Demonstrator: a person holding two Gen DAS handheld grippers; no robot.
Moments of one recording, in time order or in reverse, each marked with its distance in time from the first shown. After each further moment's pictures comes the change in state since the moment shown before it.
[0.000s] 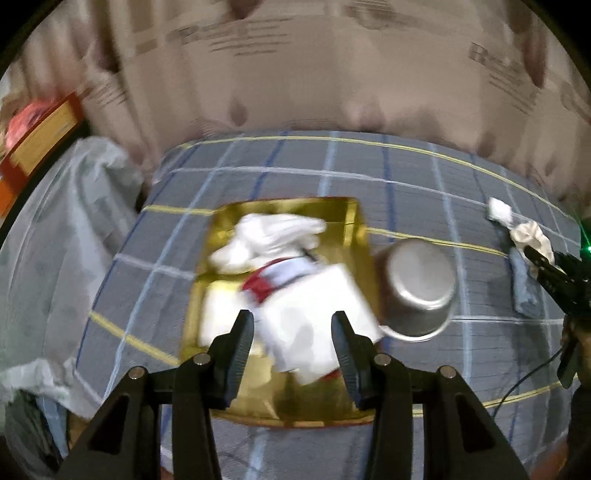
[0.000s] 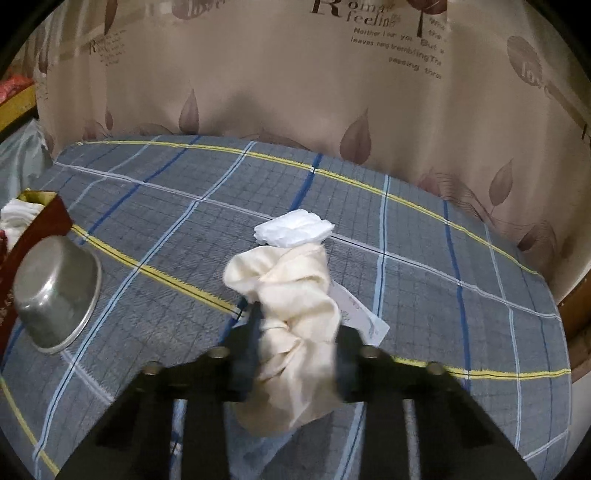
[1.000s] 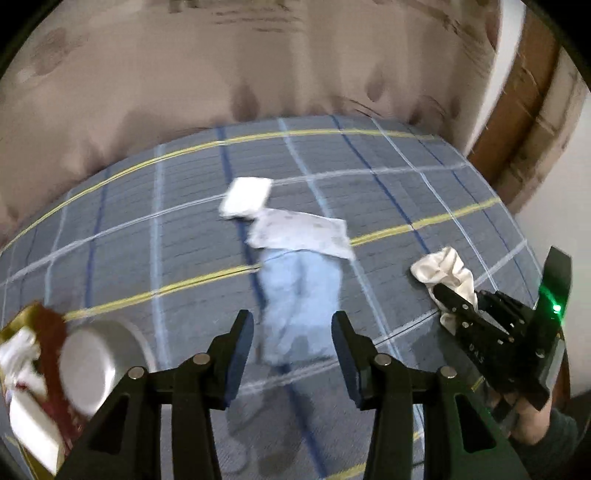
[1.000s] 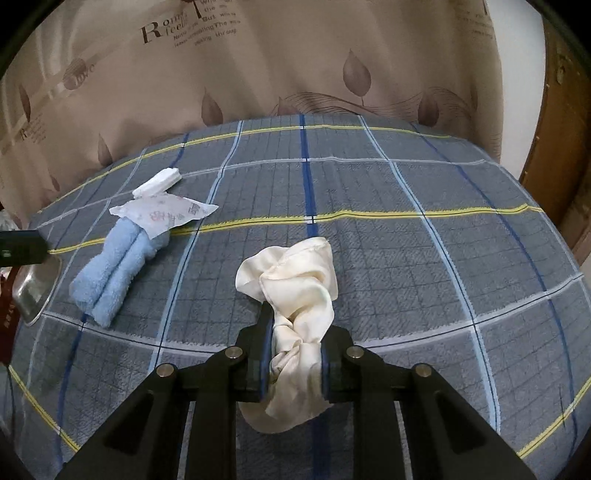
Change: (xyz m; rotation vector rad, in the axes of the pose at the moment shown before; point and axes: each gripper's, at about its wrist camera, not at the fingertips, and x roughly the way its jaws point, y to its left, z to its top) left arm 0.038 -0.285 0.026 0.399 0.051 -0.424; right arm -0.048 -0.129 -0.121 0.385 0.034 -0.040
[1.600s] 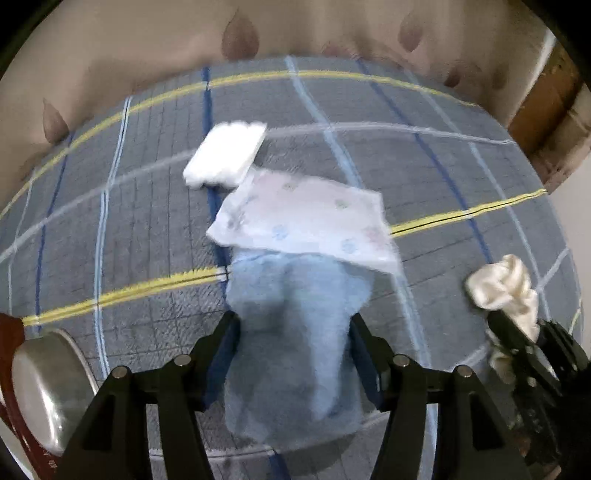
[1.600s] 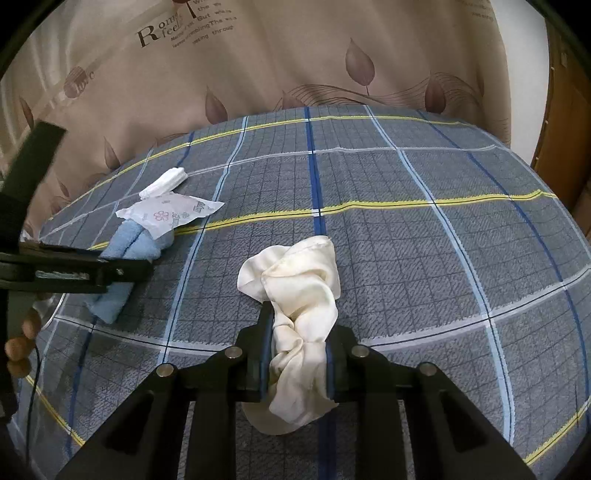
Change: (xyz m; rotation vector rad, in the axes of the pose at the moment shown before) left arm 0.094 0.002 0.018 -0.073 0.131 0.048; right arm 0.004 -0.007 -0.001 0.033 0.025 0.066
